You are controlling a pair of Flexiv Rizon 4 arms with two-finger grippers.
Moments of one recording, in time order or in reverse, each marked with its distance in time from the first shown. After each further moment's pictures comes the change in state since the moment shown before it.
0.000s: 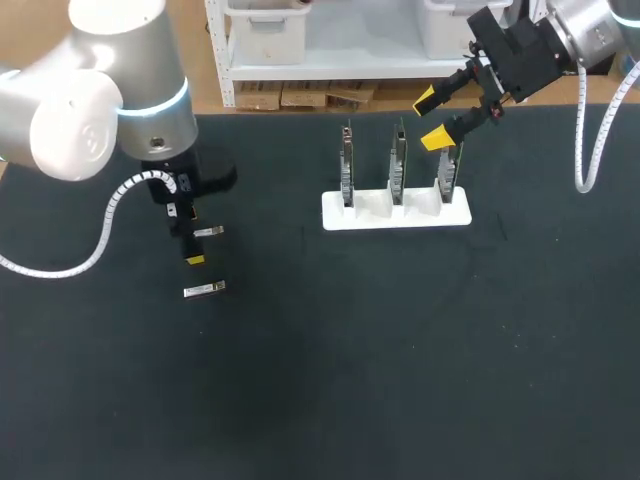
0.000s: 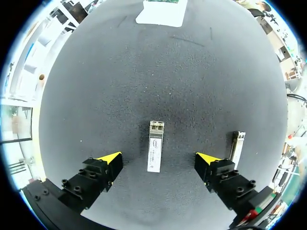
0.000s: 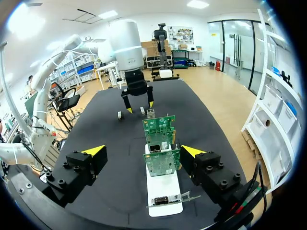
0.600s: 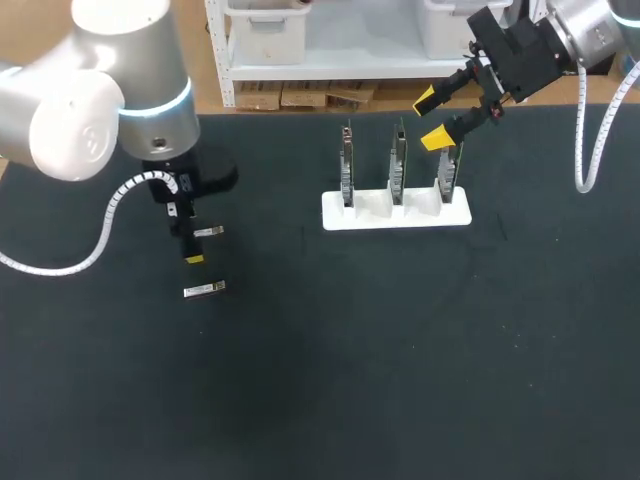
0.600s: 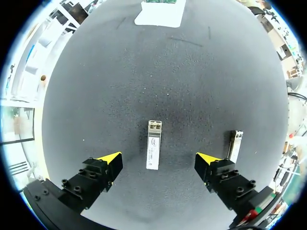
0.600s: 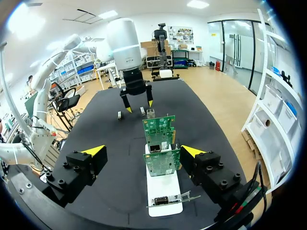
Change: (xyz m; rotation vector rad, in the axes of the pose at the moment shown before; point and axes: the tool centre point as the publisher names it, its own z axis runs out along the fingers) left arm 0.000 -0.002 -0.006 -0.022 0.016 0.007; right arm 0.000 0.000 0.000 0.000 0.000 0.000
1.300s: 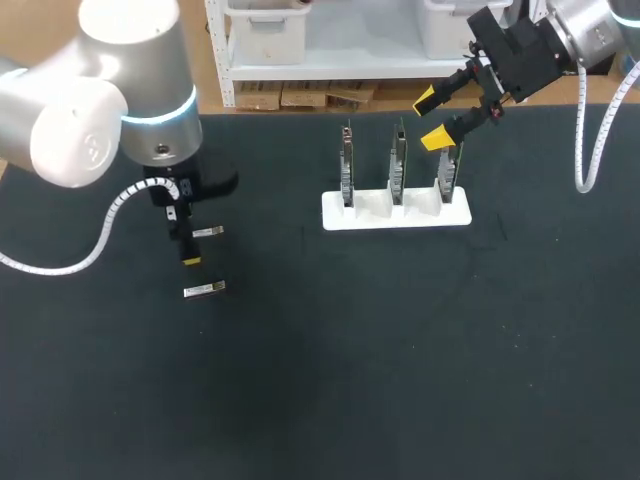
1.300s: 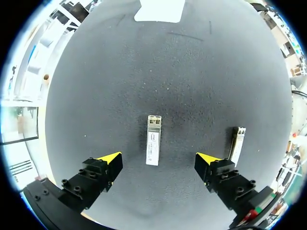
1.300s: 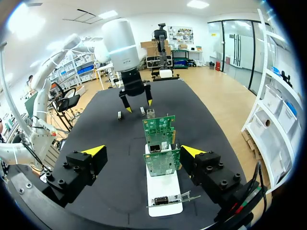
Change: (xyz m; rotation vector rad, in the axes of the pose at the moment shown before) left arm 0.004 0.000 -0.001 -0.043 0.027 0.004; right arm 0.000 0.000 0.000 0.000 0.000 0.000
